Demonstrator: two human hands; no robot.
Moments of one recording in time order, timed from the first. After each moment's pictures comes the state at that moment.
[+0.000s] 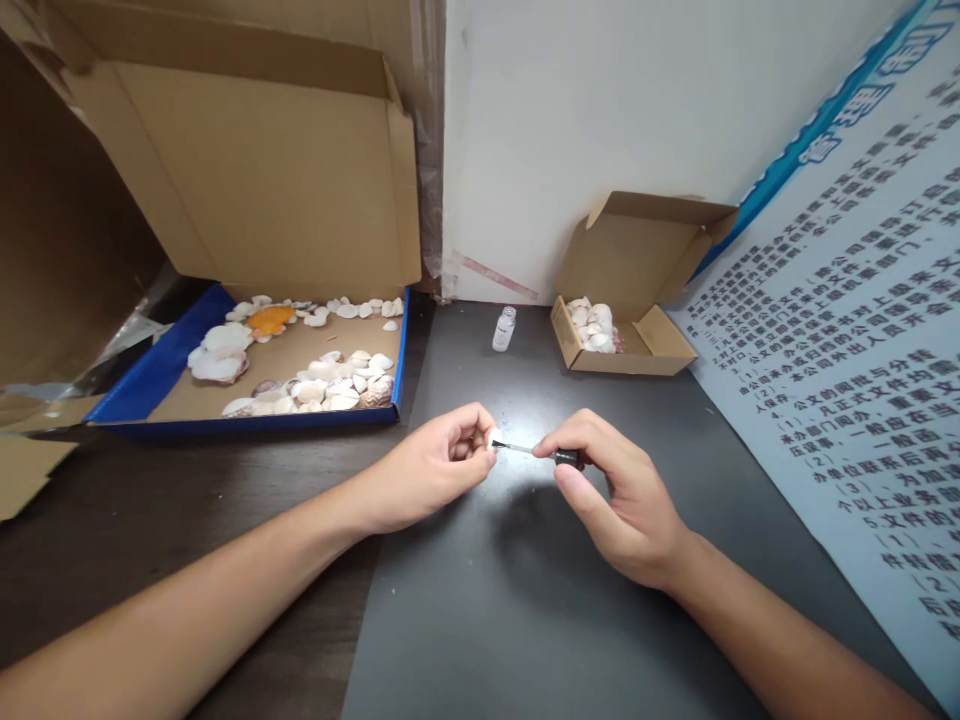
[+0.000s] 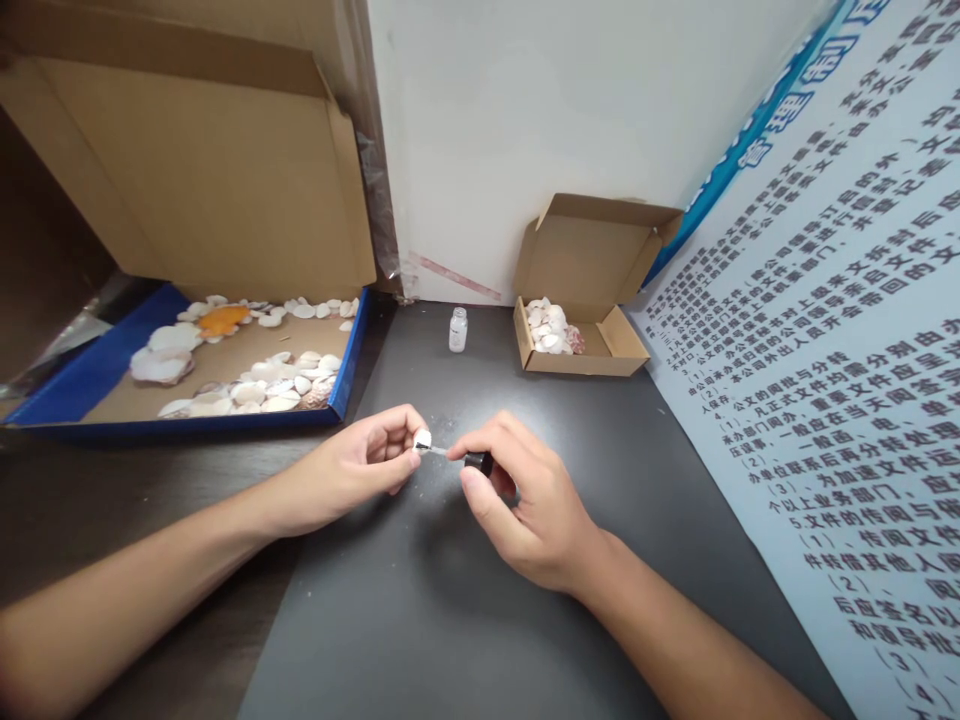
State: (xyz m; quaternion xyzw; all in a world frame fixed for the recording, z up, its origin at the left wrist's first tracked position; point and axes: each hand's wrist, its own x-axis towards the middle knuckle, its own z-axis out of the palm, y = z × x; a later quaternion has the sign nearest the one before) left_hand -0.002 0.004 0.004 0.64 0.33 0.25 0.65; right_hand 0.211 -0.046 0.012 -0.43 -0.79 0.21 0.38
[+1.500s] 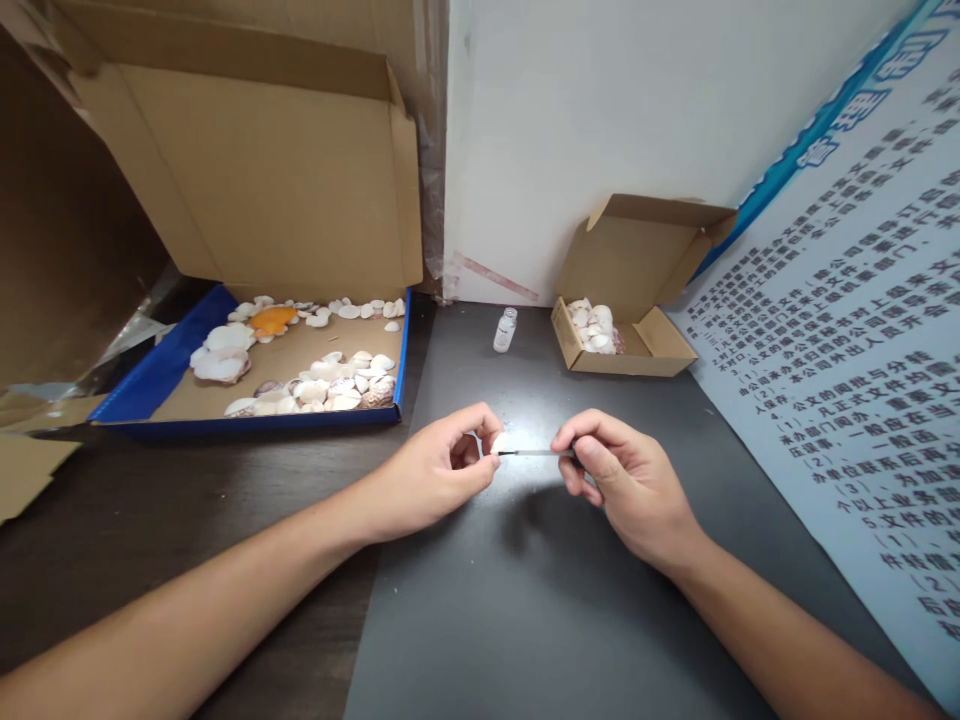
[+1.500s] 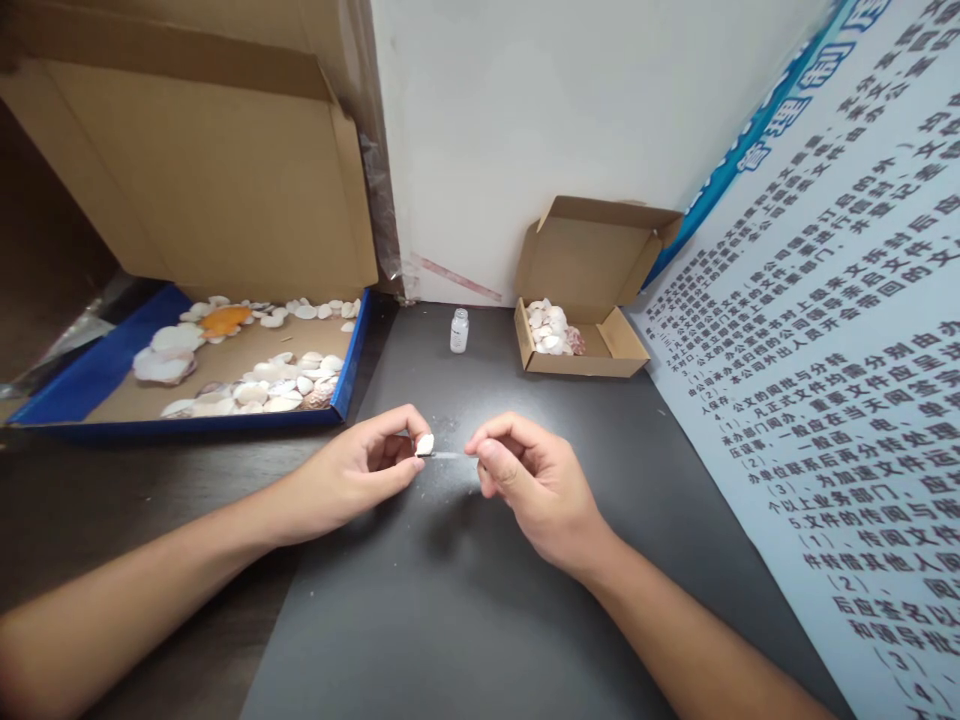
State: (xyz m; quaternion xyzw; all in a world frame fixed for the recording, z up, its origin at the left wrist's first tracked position) left_hand -0.003 0.000 0.006 0.68 0.34 0.26 0.59; right_hand 0.207 -0.042 0.010 -0.46 -0.60 0.46 0.47
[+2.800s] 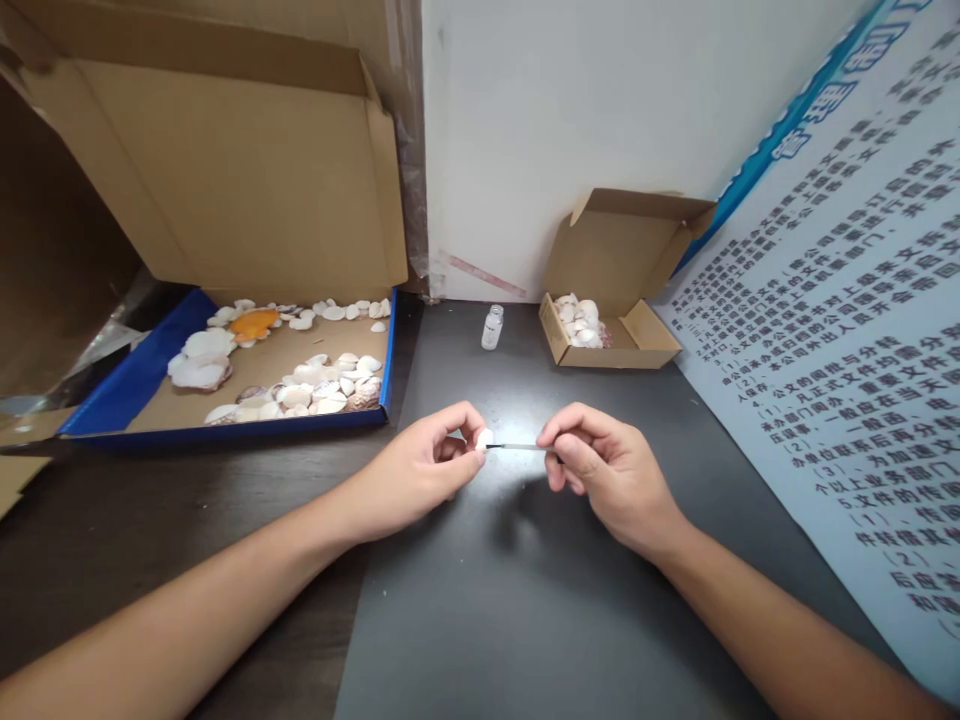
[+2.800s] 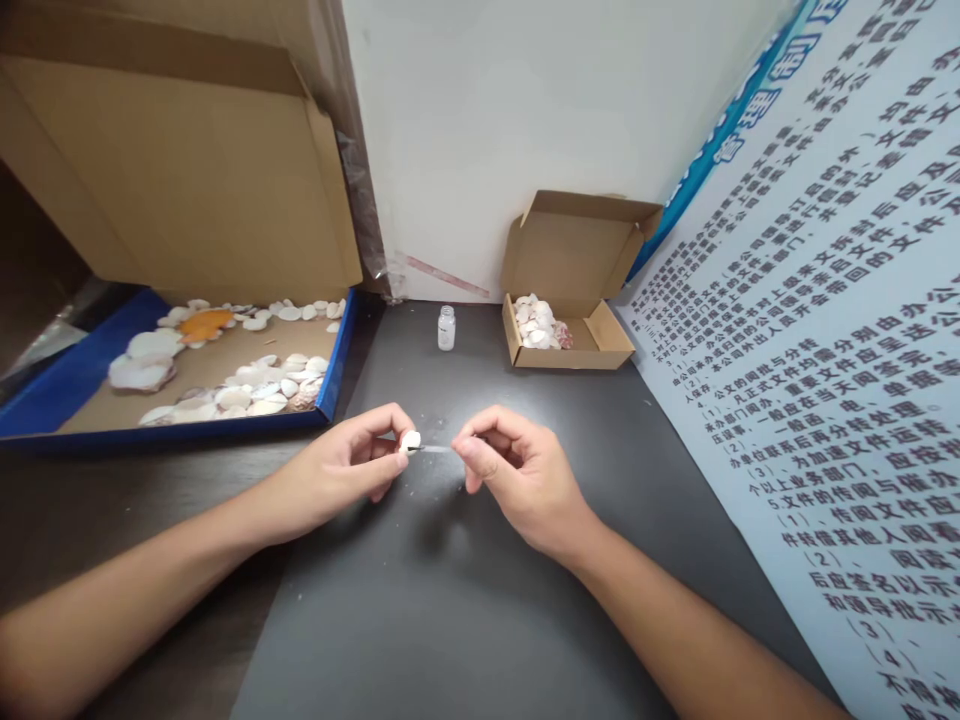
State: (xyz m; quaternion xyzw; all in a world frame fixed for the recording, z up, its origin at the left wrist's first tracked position) left_hand -0.002 0.001 0.010 0.64 0.35 0.24 0.64; right_hand 0.208 -0.040 0.011 -0.47 -0.60 0.46 0.46
